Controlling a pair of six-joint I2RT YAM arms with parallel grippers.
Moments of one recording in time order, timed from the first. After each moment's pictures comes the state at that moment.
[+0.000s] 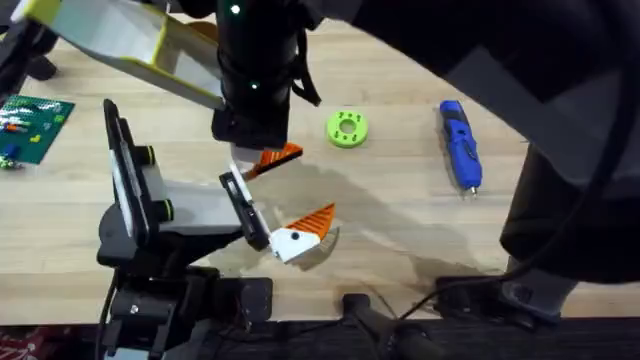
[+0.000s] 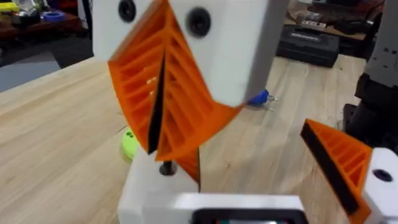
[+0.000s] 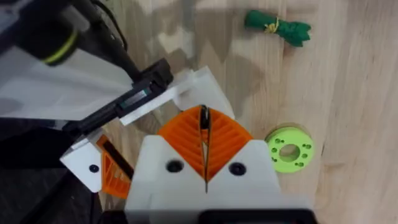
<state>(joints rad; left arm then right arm) -0.09 0.00 0.01 -0.09 0.98 0.01 1.03 2.10 2.37 -1.59 -0.12 -0.47</state>
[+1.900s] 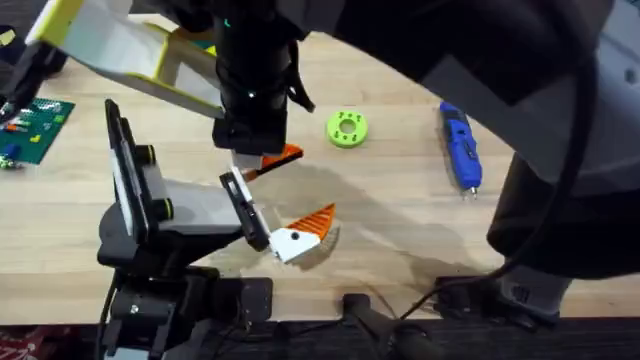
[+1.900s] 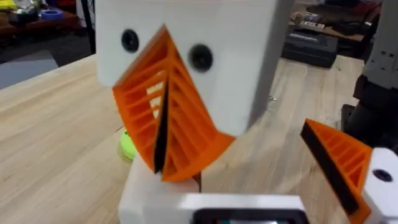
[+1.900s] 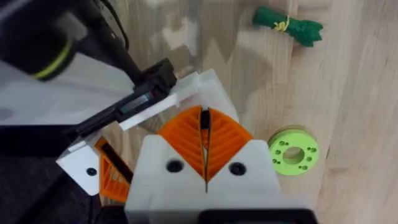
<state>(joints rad) -0.09 0.00 0.01 -0.09 0.98 0.00 1.03 2.13 2.37 -1.60 -0.13 -0.49</state>
